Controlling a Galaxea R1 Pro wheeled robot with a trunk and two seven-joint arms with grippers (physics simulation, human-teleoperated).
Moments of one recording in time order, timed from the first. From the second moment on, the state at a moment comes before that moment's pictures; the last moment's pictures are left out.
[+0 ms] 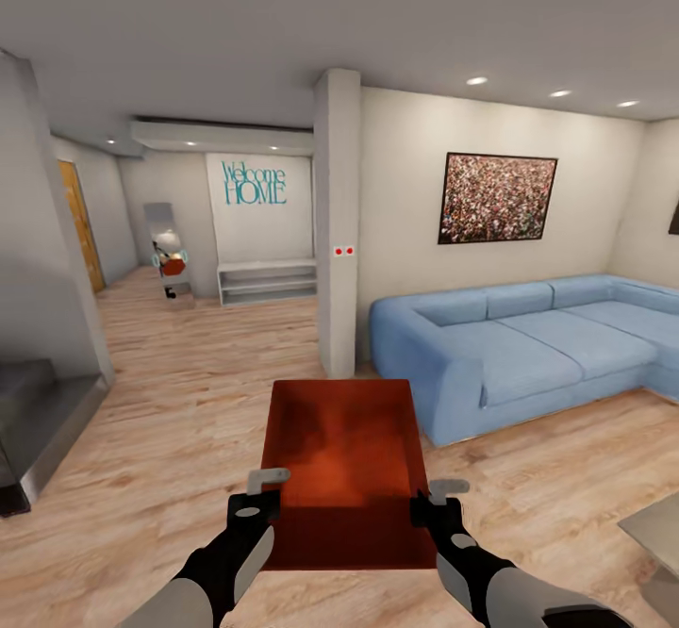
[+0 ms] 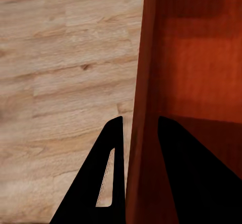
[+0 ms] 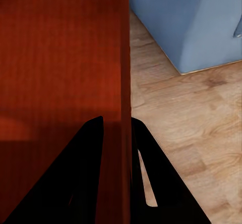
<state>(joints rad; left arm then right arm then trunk) -0.58 -0.13 -0.22 -0.45 0.21 0.13 0.40 -0.69 0.08 0.05 -0.03 -0.02 -0.34 -0.09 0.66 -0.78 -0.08</state>
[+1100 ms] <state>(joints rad) -0.58 -0.13 -0.22 -0.45 0.20 0.13 0.41 -0.69 0.07 0.05 -0.03 -0.02 -0.34 -0.09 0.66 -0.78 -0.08</state>
